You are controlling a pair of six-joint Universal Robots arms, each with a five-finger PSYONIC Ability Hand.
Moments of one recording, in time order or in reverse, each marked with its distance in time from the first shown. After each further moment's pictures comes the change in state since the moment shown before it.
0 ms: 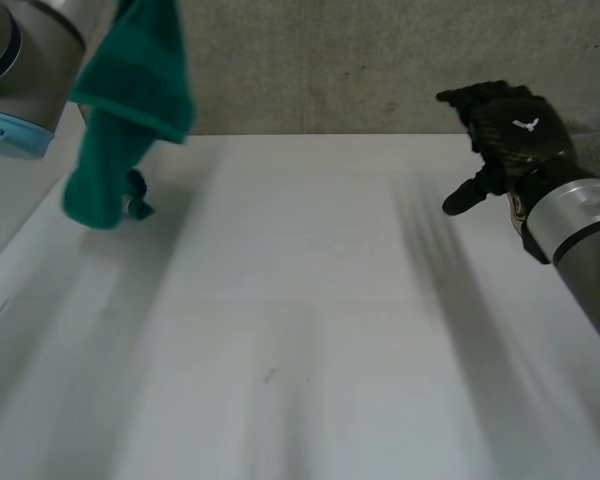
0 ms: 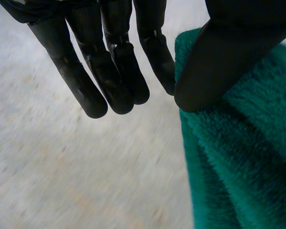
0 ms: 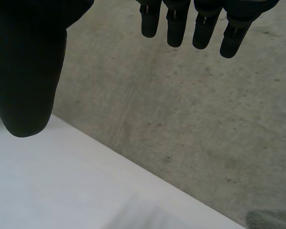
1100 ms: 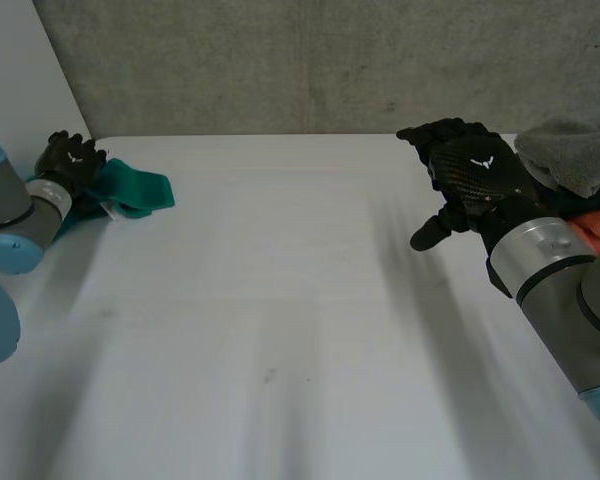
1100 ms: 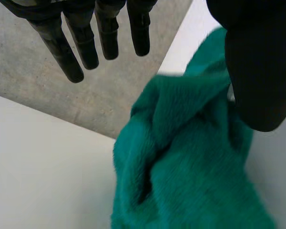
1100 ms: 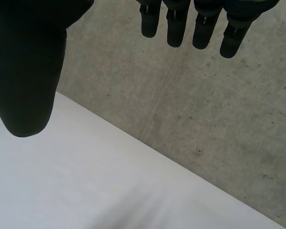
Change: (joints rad) left arm 0.404 -0.807 0.436 -0.243 0.049 0.351; right arm 0.100 0.022 0.081 -0.041 0.017 -0.026; left_hand -0.836 -0.896 -0.897 -0.897 -0.854; right_hand 0.000 0.000 0.000 0.000 0.000
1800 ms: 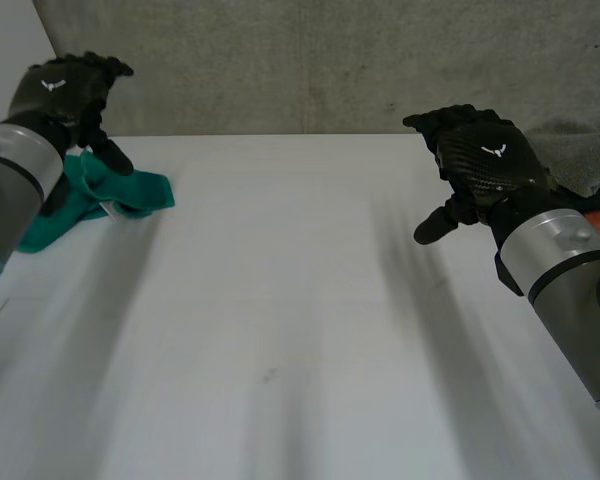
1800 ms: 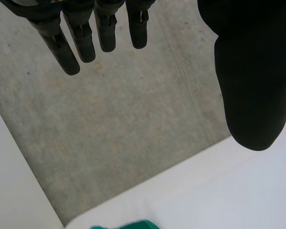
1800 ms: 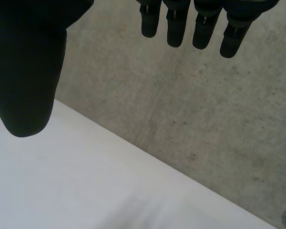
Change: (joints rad) left arm -0.220 1.020 -1.080 0.191 -0.132 -0.771; right arm 0.020 -0.068 -0.008 0.058 0.038 0.020; left_hand -0.086 -0.089 -0.080 -0.098 -0.082; right_hand 0.000 0.000 0.000 0.000 0.000
